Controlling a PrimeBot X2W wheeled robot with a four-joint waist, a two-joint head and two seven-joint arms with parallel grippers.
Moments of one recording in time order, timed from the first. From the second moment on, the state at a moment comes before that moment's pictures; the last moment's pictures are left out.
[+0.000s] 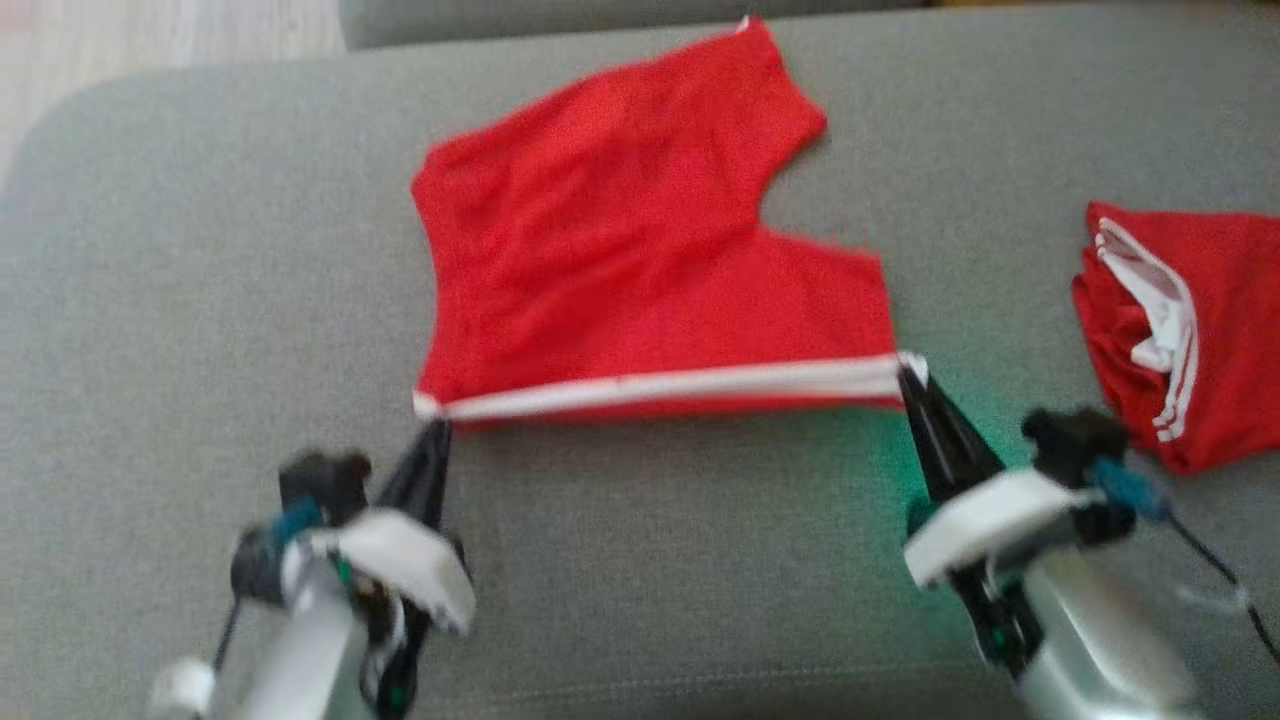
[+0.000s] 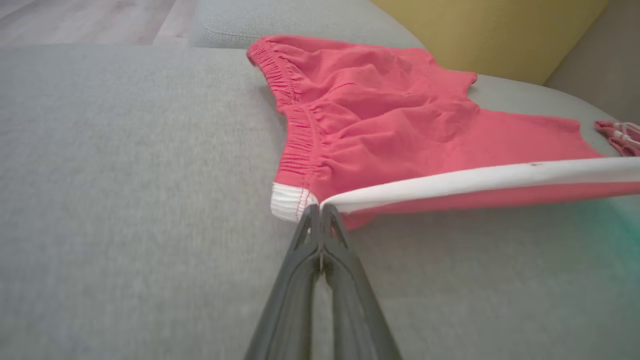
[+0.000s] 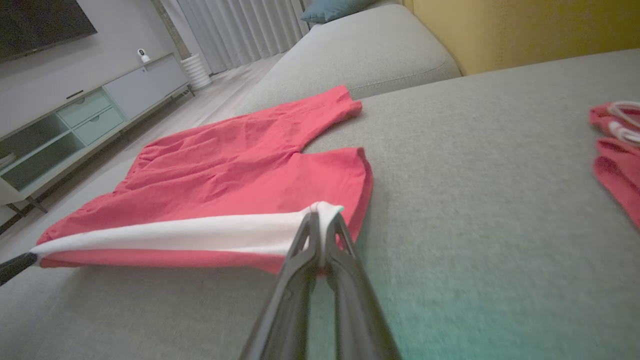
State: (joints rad) left arm -0.33 0.09 -0.32 0.67 -0.32 -0.07 -0.26; right arm -0.37 -0.15 0.37 0.66 0.48 0.13 -0.25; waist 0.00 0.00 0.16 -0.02
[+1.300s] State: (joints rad) left arm -0.42 0.14 -0.34 0.24 -0.45 -0.06 0.12; right arm -0.54 -0.21 0.12 0.32 0.36 0.13 0.21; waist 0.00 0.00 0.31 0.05
